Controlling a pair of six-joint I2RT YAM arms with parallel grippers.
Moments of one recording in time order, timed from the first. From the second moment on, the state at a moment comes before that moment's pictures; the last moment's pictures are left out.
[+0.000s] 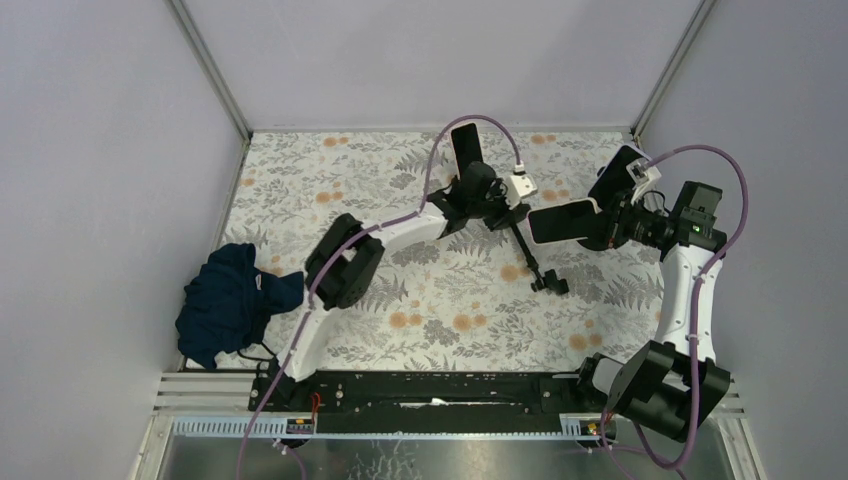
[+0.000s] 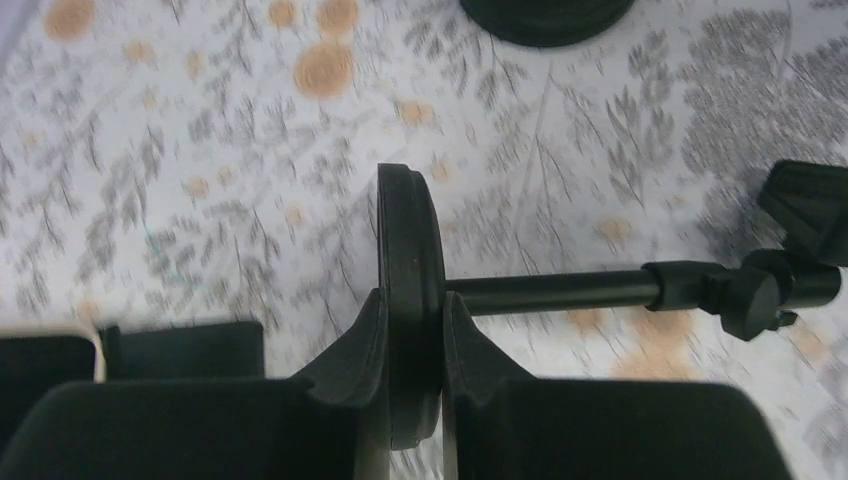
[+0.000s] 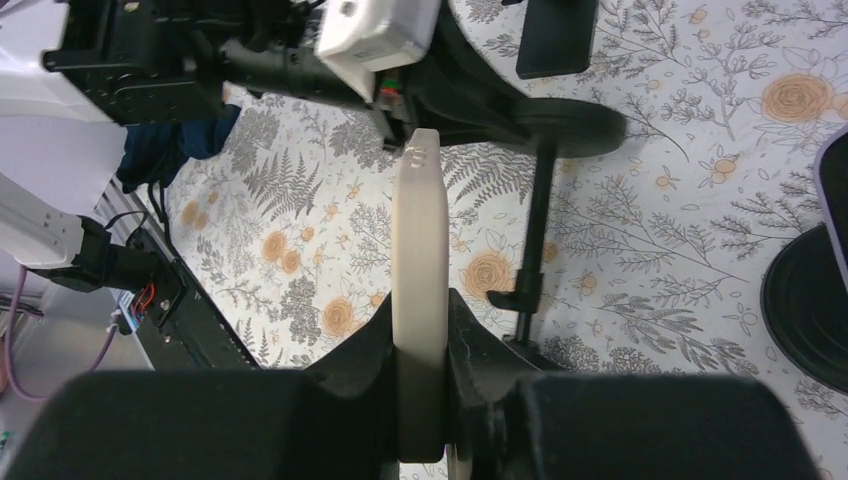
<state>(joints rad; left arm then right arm) -0.76 2.29 1.80 0.00 0.35 0.32 -0.45 1.17 1.04 -0.78 -1.15 -0.35</state>
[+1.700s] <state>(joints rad) -0.73 0.89 0.08 0.69 -0.28 -1.07 0.12 1.86 1.18 -0.90 -0.87 -0.41</state>
